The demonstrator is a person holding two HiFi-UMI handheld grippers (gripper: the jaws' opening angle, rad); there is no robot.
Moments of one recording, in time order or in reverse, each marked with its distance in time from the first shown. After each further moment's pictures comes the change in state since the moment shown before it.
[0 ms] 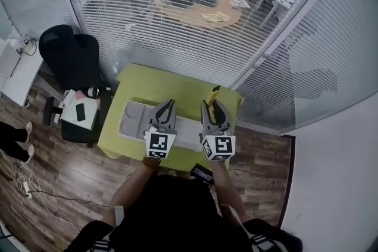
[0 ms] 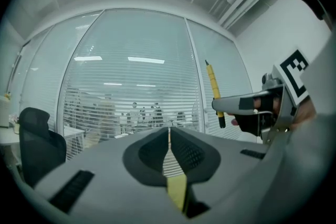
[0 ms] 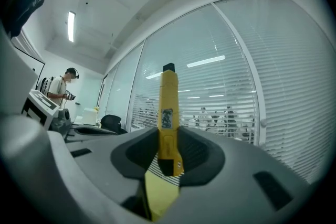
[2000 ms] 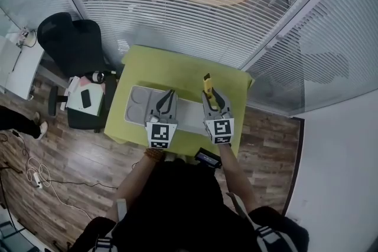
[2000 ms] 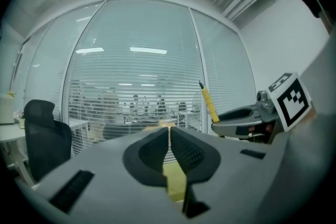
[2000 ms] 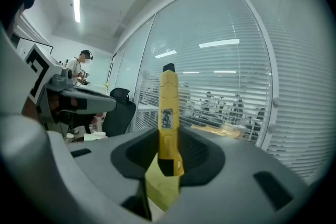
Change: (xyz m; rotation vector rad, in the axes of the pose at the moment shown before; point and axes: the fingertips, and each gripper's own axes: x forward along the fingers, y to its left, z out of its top) left arm -0.012 0.020 -0.046 -0.019 0.111 0.016; right arm 0.020 0.017 -0.099 -0.107 0.231 0.087
